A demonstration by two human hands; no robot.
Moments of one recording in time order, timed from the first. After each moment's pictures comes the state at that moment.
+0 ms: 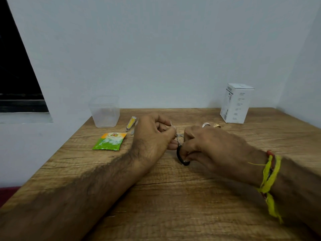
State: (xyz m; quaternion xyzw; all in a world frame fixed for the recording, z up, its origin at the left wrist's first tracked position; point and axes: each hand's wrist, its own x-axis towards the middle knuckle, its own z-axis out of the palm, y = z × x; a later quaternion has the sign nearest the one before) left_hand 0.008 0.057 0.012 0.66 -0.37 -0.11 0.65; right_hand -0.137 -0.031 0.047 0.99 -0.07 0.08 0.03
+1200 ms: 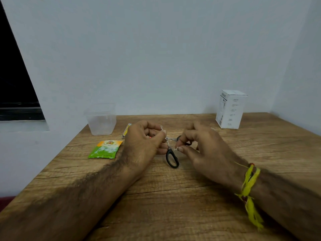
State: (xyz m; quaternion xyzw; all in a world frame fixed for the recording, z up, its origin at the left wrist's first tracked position) left_hand 0.018 0.056 0.008 0.63 -0.35 -0.12 0.68; right_hand -0.125 -0.042 0.022 0.93 -0.18 0.28 -0.17
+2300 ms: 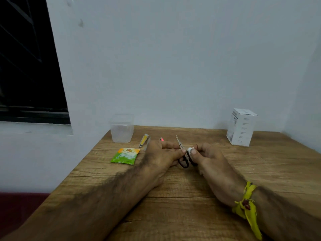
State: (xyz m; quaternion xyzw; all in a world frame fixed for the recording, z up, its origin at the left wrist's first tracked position) left_hand 0.019 0.050 0.003 0.59 -0.25 -0.28 0.72; right_hand -0.106 -0.023 0.010 0.72 -0.24 0.33 -0.57
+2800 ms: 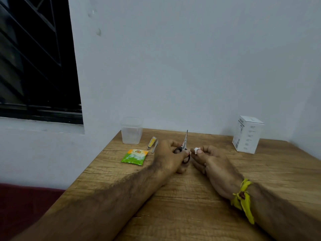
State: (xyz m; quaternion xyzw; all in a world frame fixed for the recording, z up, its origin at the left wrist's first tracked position) left_hand 0.021 0.049 0.006 0.66 -0.27 -0.21 0.66; right_hand -0.091 -0.034 0.014 0.65 -0.24 0.32 -0.64
